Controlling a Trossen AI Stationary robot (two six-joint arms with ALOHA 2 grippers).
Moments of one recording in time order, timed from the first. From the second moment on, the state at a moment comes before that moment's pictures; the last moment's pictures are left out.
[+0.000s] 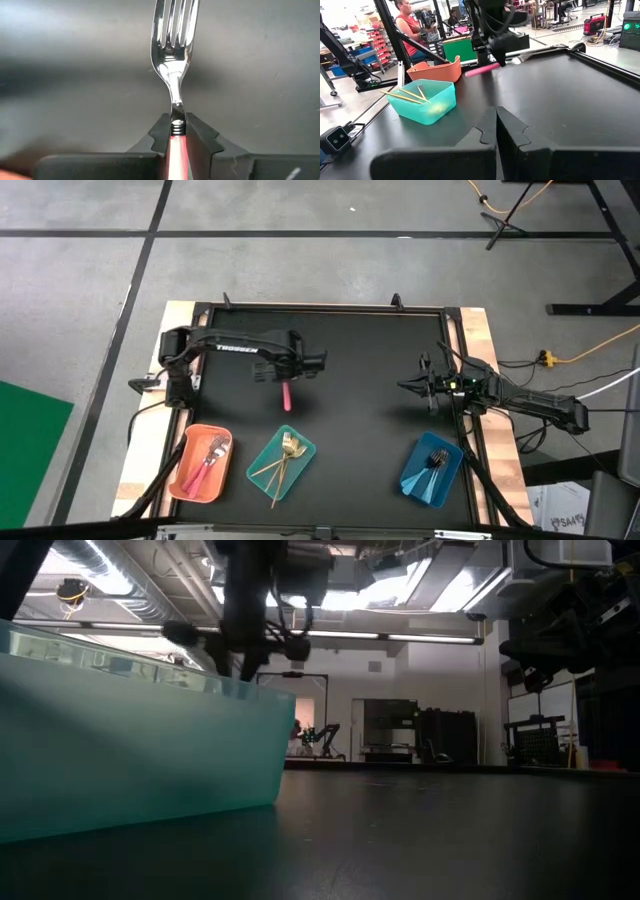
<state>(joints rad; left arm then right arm) 0.13 1.87 1.52 -1.25 -0.13 -1.61 -0.27 0.12 0.01 0.06 -0.32 0.18</state>
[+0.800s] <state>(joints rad) -0.25 1.65 1.49 -1.57 -0.08 -1.89 -0.27 0.12 0.01 0.06 -0.32 0.18</state>
